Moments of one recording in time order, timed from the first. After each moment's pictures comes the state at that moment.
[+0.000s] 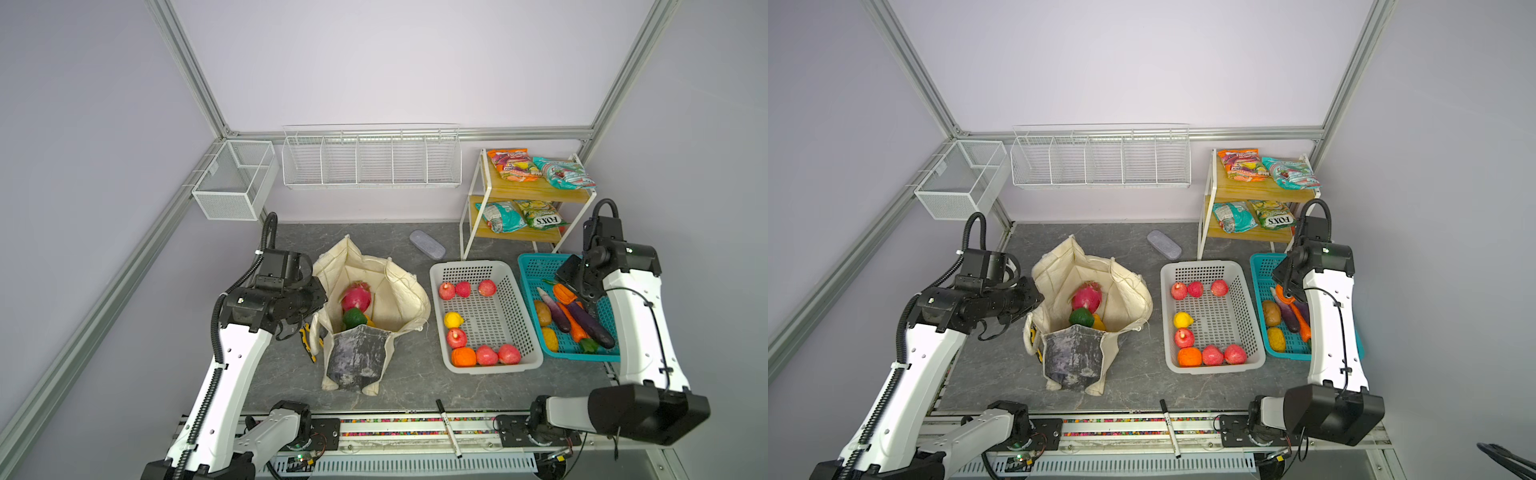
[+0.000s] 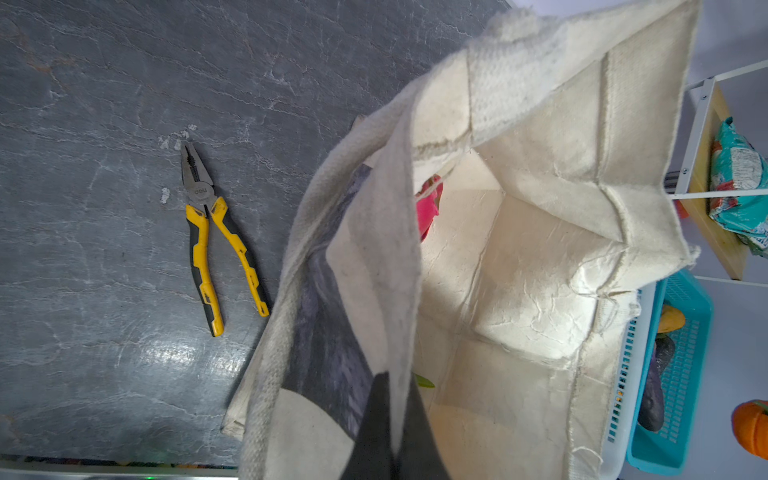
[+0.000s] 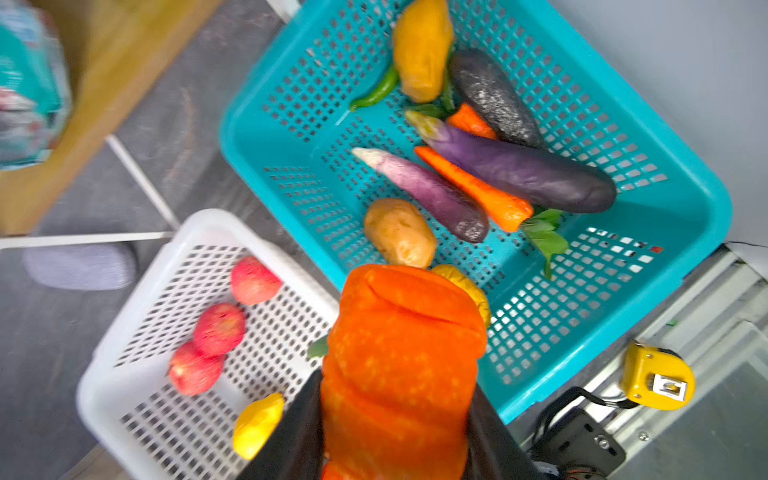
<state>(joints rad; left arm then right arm) -0.23 1.06 1.29 -1.16 0.14 -0.69 -0.14 1.34 1.58 -1.35 0.13 0.66</state>
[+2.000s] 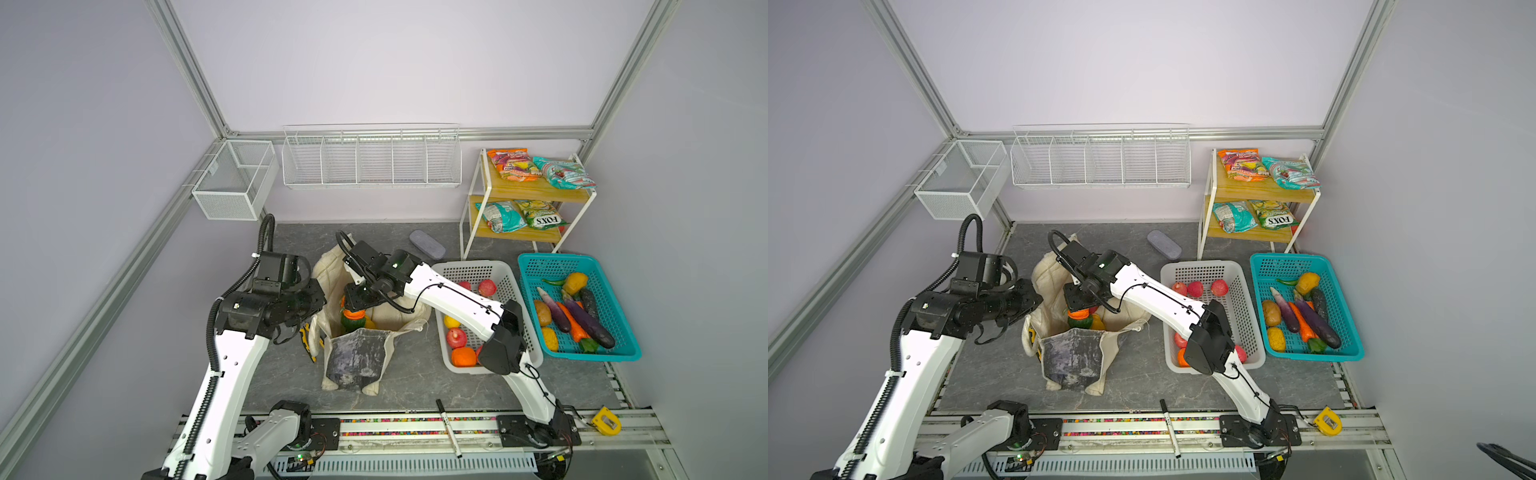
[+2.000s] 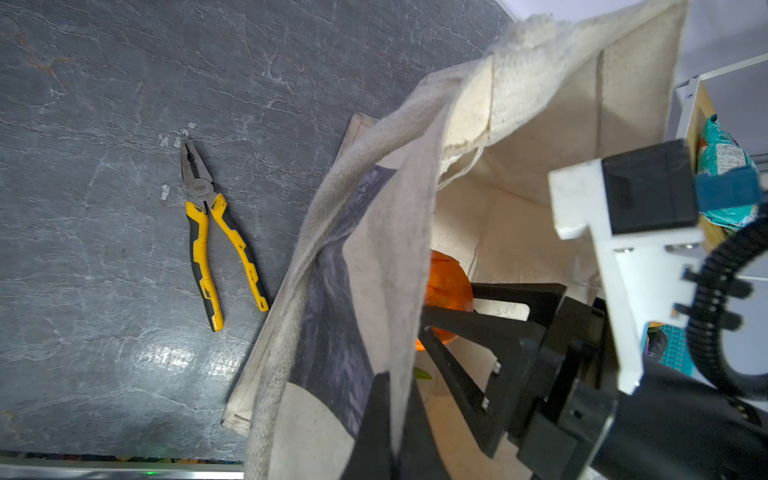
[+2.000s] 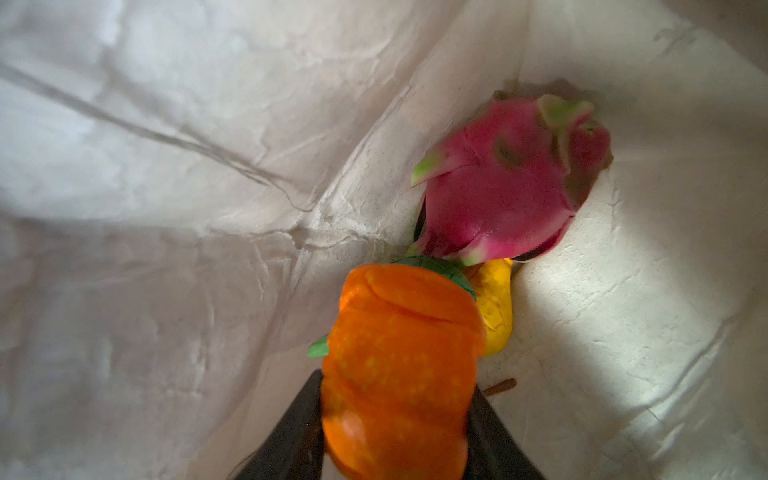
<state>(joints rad) -0.23 1.03 1.29 -1.18 0.14 -0.69 1.03 2.24 2.32 -1.10 -0.13 0.58</state>
